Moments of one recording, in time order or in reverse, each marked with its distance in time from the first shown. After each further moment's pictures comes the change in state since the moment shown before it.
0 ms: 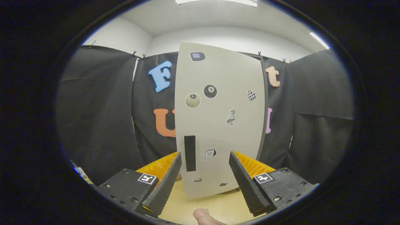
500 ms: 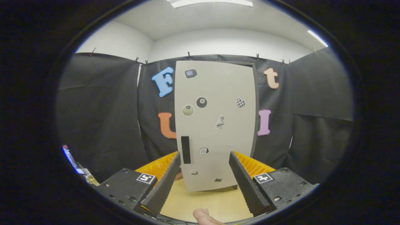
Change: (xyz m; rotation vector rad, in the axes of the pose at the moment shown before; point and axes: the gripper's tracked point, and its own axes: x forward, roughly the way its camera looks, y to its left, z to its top) arm -0.073 -0.042 0.025 0.029 -0.006 0.042
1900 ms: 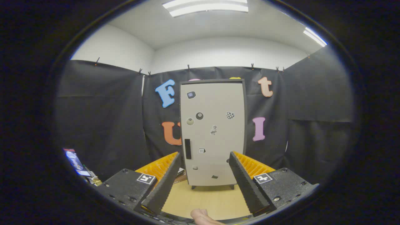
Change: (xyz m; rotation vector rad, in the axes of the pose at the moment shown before) arm -0.087 0.017 0.023 0.023 -0.077 0.016
